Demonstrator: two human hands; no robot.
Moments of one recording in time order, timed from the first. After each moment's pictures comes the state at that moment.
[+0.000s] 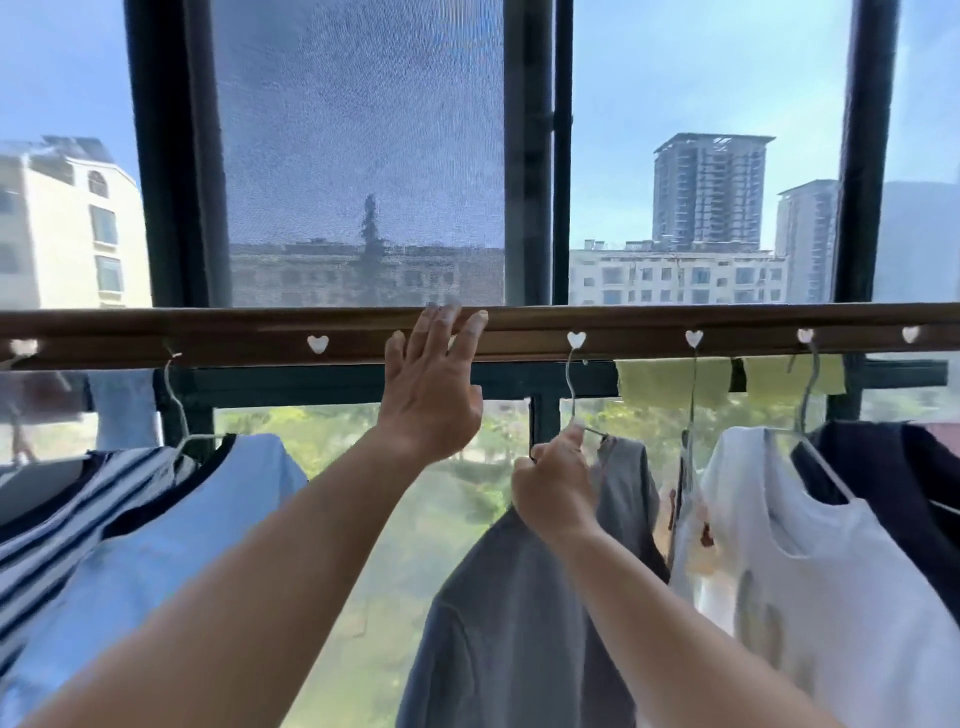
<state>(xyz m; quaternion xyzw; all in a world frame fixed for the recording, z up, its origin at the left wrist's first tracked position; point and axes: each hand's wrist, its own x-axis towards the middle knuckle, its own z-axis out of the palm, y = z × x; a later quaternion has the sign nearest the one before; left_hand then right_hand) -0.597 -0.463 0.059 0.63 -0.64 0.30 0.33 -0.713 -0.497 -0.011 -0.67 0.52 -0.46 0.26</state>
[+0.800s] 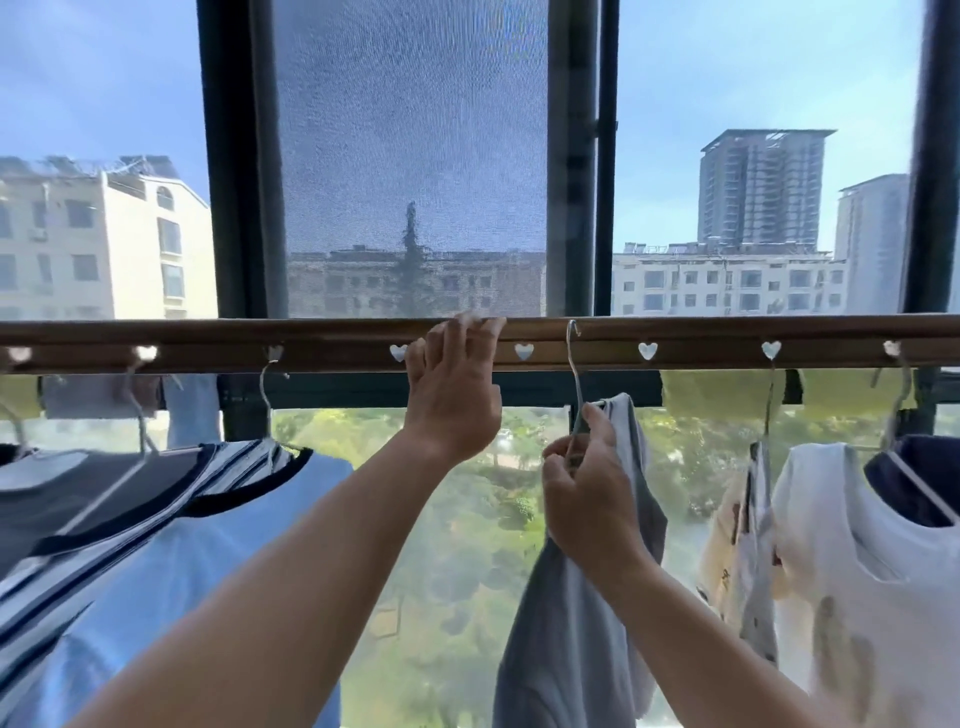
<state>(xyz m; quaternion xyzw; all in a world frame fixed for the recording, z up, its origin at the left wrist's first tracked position) -0.583 -0.451 0.063 0.62 -0.61 0.32 0.37 -0.718 -0.449 -0.001 -0.69 0.36 -0.57 0.25</state>
